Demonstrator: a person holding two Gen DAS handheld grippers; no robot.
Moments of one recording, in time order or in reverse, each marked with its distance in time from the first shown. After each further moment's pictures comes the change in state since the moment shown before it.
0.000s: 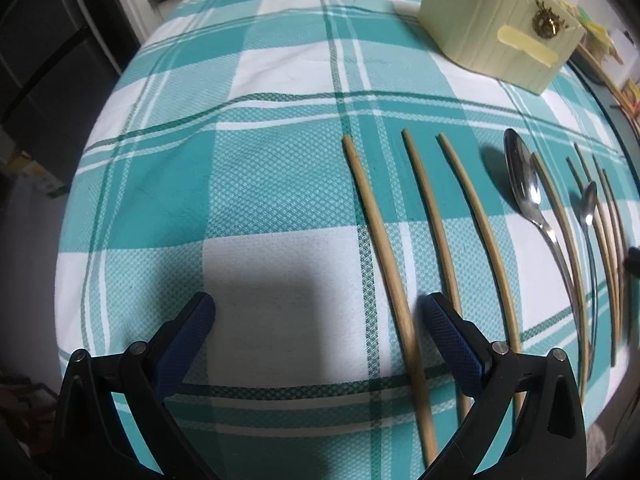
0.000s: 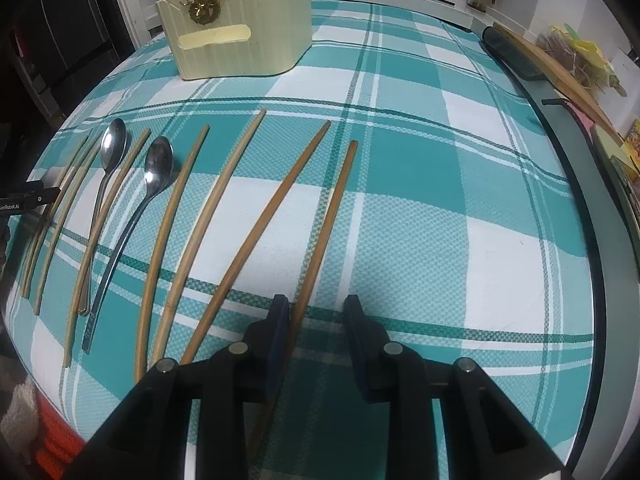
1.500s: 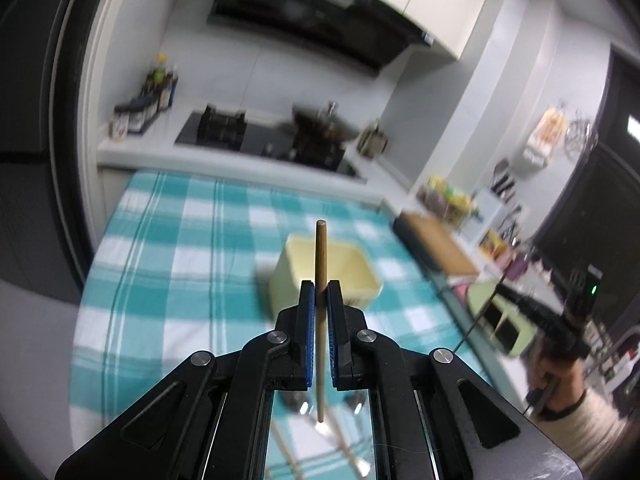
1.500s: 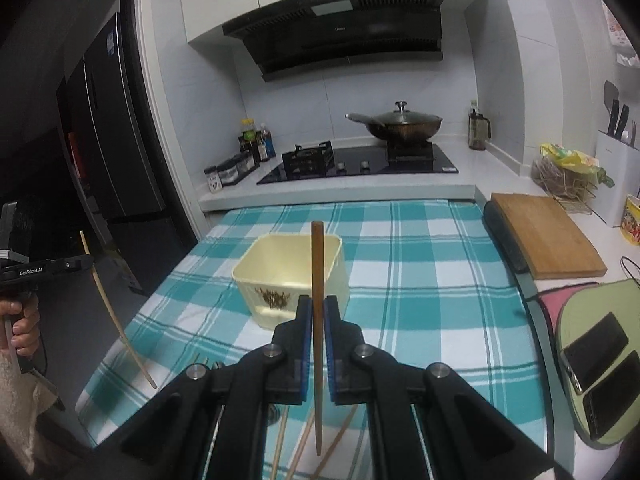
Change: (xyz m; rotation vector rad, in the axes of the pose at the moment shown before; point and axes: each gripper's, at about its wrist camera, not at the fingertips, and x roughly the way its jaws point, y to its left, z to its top) left arm -0.270 -0.001 0.092 -0.058 -0.641 -0.462; right arm -0.200 -0.001 0.118 0.045 -0.640 0.137
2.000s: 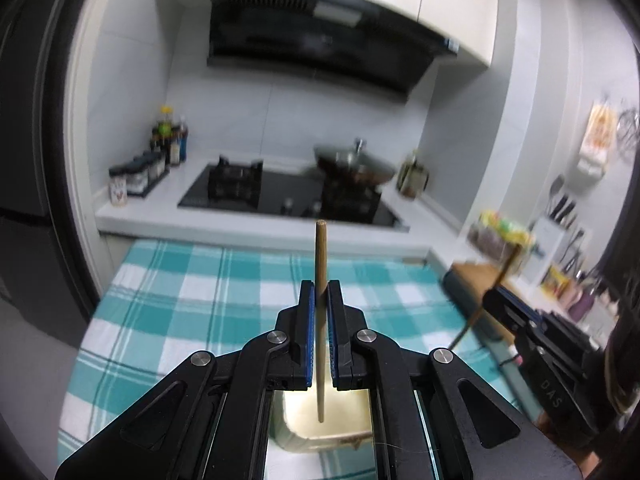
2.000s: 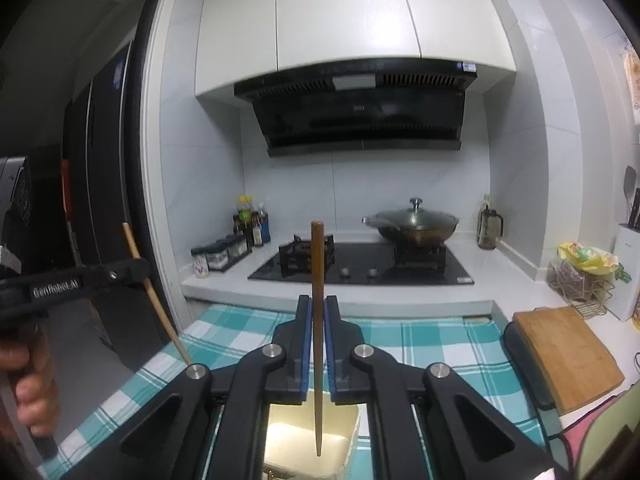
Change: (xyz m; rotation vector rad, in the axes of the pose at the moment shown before) left arm 0.165 -0.042 0.055 0.090 -0.077 0.225; right arm 0.129 0.052 0.084 -0.098 -0.205 -0.055
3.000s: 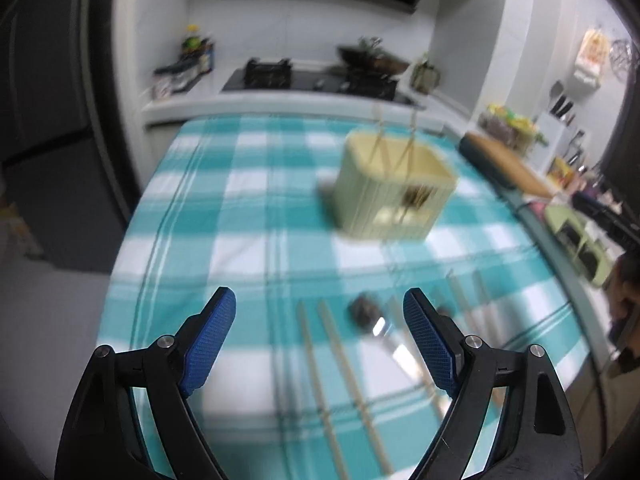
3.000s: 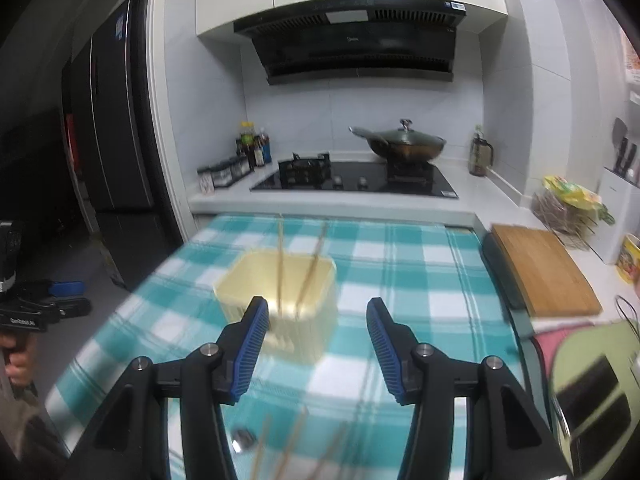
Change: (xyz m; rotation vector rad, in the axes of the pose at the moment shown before) left arm -0.138 0.073 -0.201 0.045 0.262 0.087; right arm -0.127 -0.045 -0.111 -0.006 0.231 -0.018
